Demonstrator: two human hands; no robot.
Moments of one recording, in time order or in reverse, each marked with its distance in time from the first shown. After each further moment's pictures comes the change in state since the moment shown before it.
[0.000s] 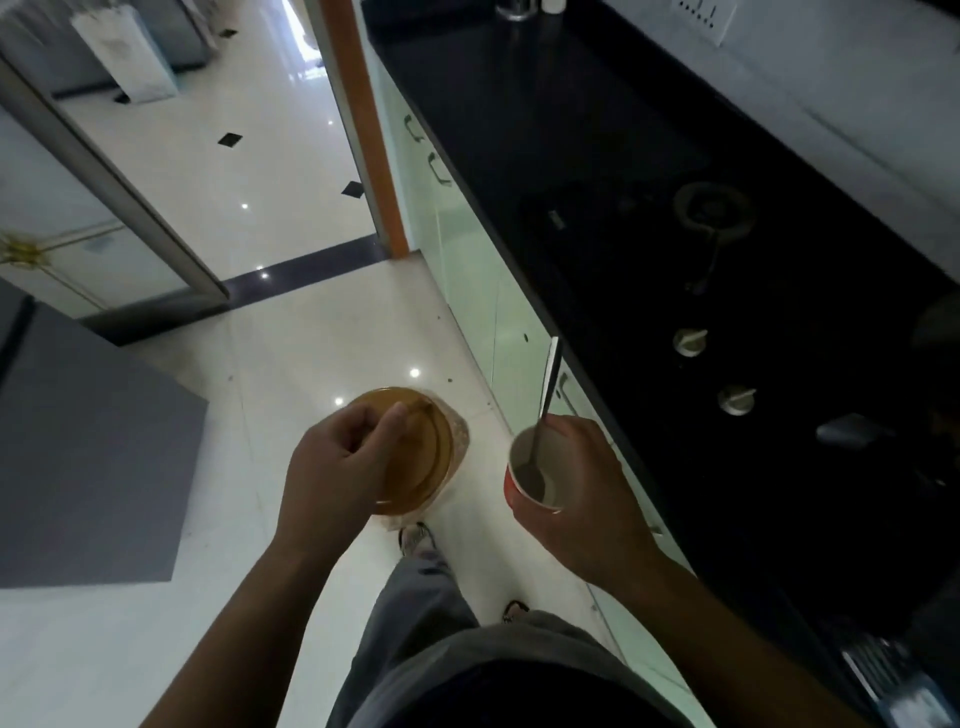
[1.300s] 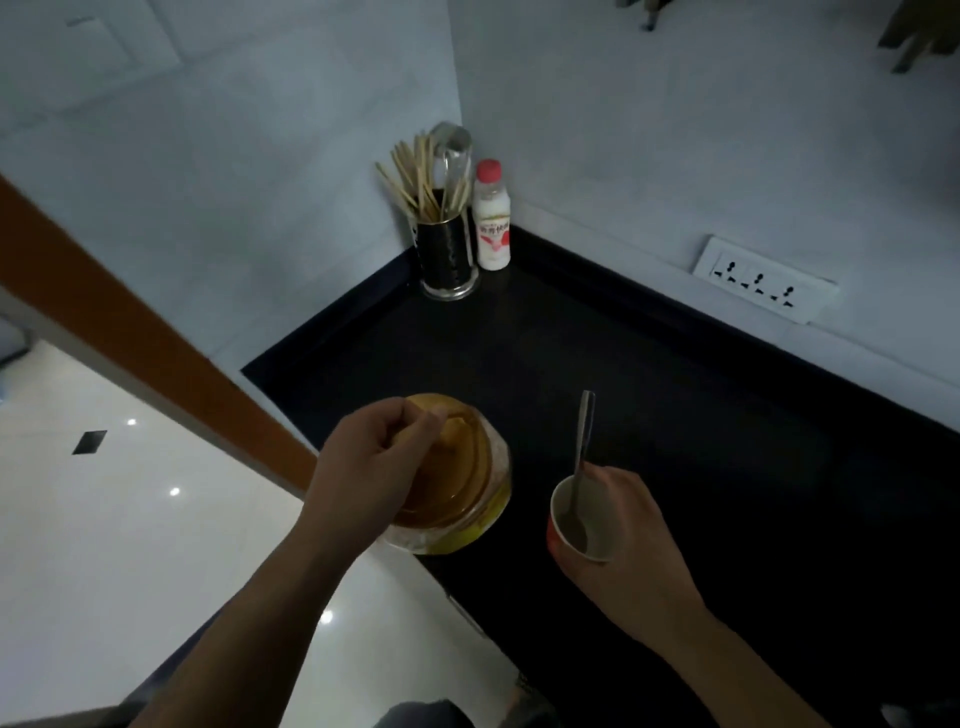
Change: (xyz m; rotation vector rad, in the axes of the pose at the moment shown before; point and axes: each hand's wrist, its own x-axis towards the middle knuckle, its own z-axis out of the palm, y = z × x) left_hand 0.775 0.228 0.042 0.098 -0.470 0.269; right_hand 0.689 -0.052 -0.056 0.057 0.375 0.232
